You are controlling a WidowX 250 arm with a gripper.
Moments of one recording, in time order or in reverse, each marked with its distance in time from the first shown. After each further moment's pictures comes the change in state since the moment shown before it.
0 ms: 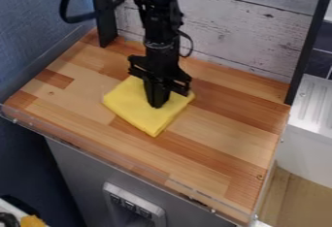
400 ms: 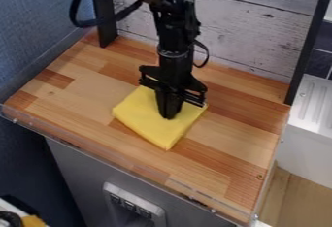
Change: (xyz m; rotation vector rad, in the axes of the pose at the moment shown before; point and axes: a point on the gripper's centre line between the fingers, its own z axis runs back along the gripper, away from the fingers) arm -0.010 -0.021 0.000 -0.010 0.033 0.039
